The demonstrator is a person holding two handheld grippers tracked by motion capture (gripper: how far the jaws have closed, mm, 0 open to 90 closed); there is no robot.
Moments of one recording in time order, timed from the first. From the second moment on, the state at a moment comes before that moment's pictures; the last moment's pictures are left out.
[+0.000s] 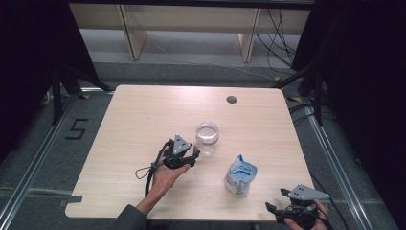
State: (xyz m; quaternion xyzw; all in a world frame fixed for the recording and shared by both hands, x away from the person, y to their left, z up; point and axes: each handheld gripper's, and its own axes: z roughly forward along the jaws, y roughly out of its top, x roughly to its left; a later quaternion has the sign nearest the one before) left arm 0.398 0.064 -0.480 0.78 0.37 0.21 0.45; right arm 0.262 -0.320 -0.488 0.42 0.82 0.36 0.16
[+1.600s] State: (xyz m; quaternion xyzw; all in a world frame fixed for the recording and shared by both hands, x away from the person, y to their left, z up) left arm 0.352 0.088 -0.481 0.80 0.30 0.14 0.49; right arm 0.263 -0.320 -0.489 0.42 0.82 0.36 0.15
